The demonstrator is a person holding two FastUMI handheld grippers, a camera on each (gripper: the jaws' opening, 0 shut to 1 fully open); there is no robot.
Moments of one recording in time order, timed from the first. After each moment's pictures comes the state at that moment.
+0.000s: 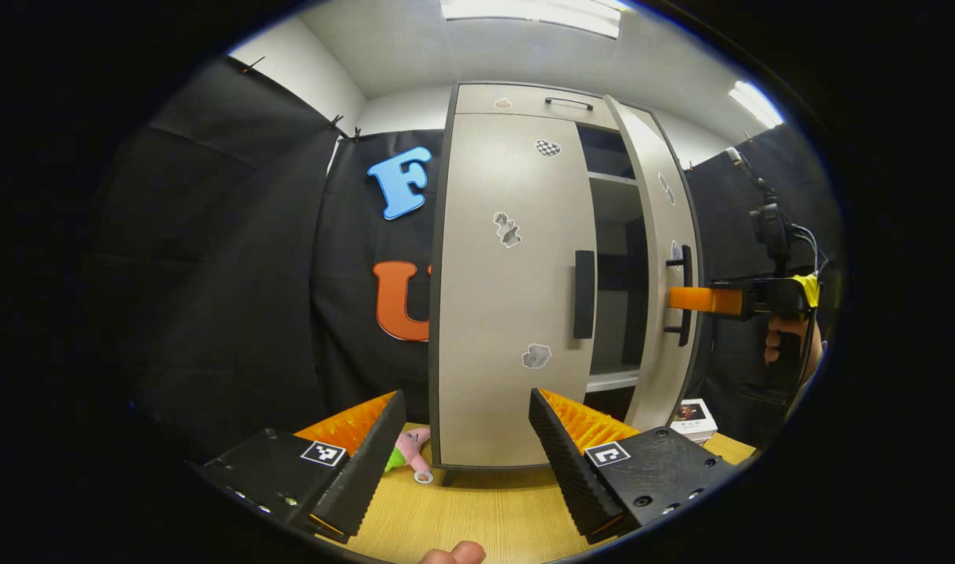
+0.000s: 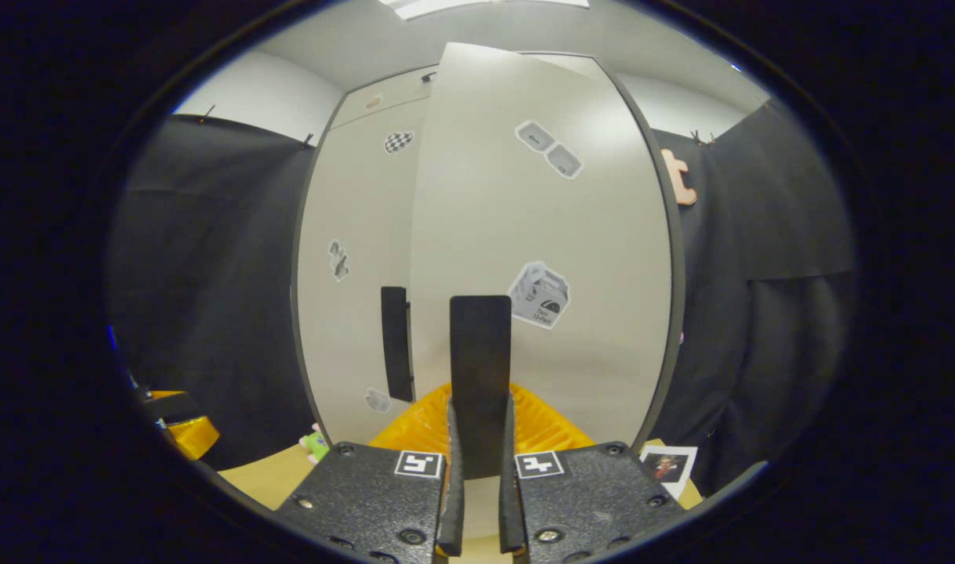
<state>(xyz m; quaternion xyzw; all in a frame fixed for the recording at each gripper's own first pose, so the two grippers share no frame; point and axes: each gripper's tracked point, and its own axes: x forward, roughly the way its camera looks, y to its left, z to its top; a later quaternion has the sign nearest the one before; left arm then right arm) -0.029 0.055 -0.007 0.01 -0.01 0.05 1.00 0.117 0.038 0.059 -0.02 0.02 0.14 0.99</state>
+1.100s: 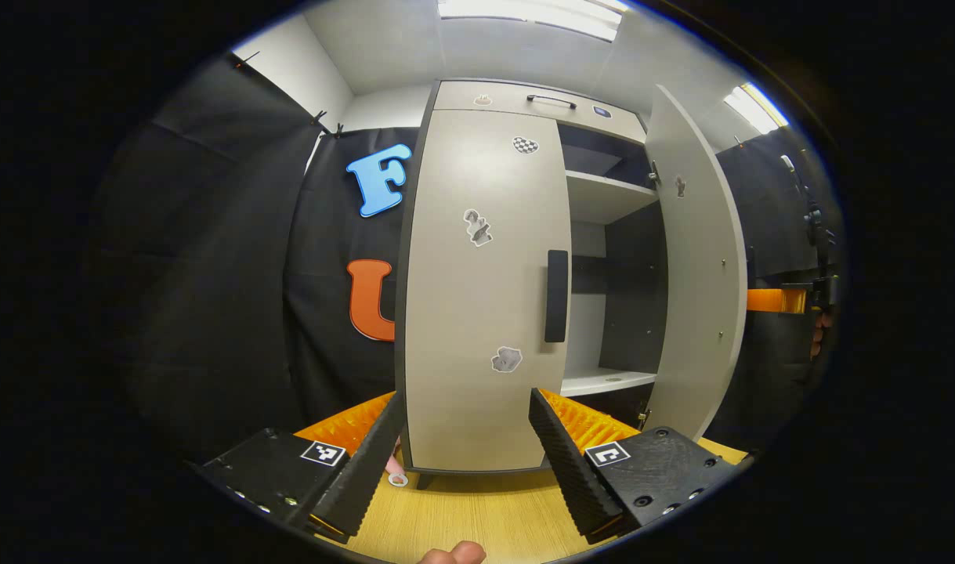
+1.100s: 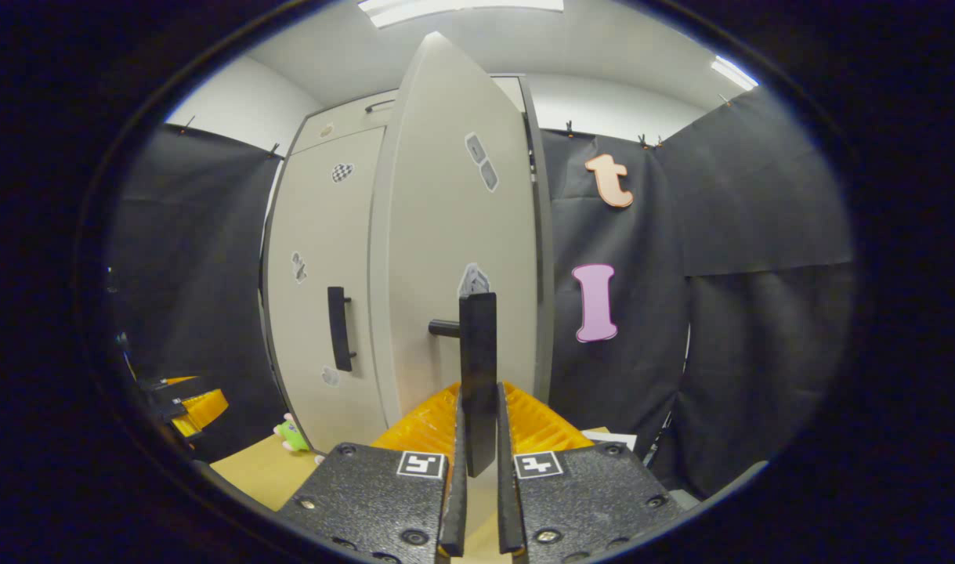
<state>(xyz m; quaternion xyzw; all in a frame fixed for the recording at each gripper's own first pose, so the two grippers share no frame) -0.013 0.024 -0.008 0.00 -0.01 0.01 1.00 0.044 -0.082 0.060 -0.01 0.02 0.05 1.00</state>
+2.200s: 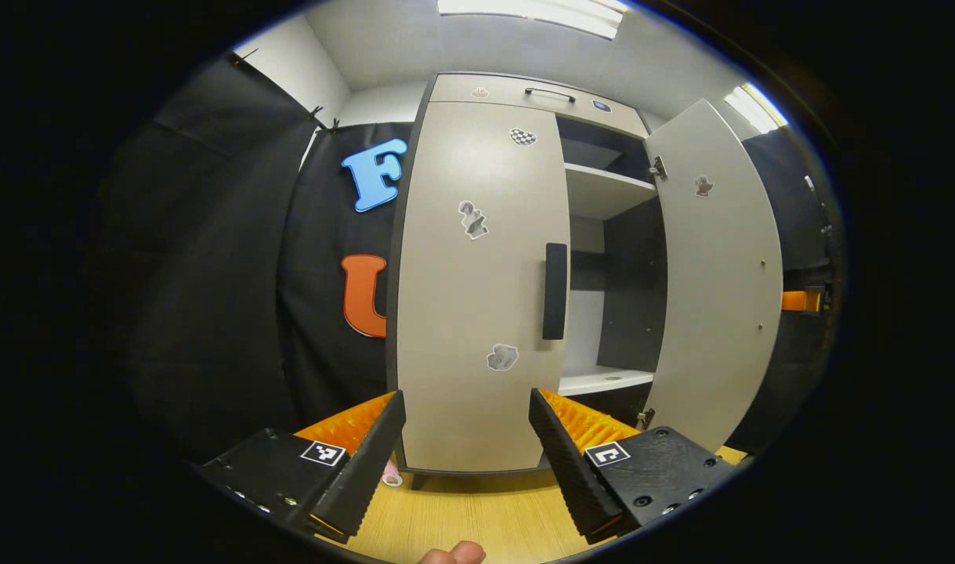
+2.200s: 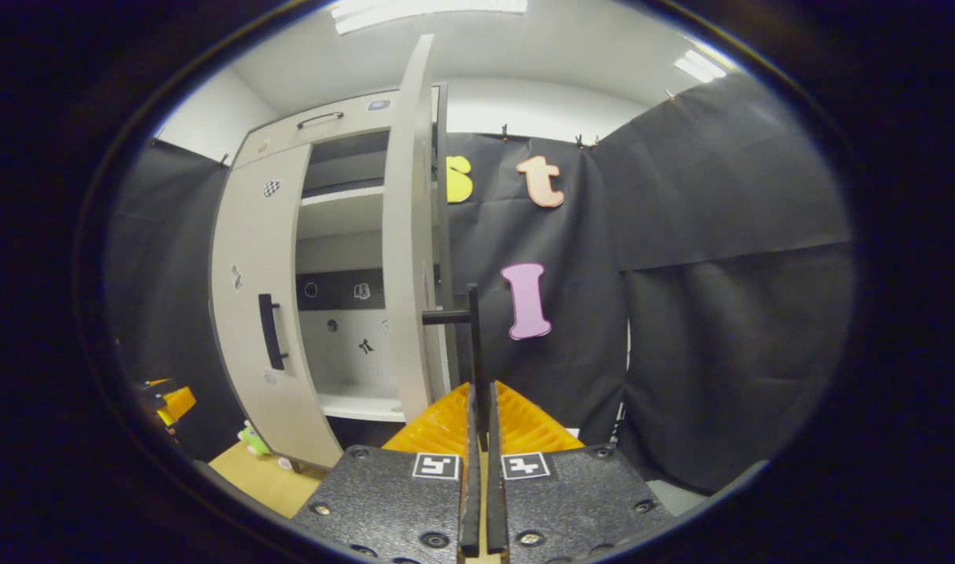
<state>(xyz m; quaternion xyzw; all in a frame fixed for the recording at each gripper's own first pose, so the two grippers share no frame) -0.002 0.020 -0.014 0.00 0.00 0.01 1.00 0.003 -0.164 0.073 0.01 0.00 -0.05 1.00</state>
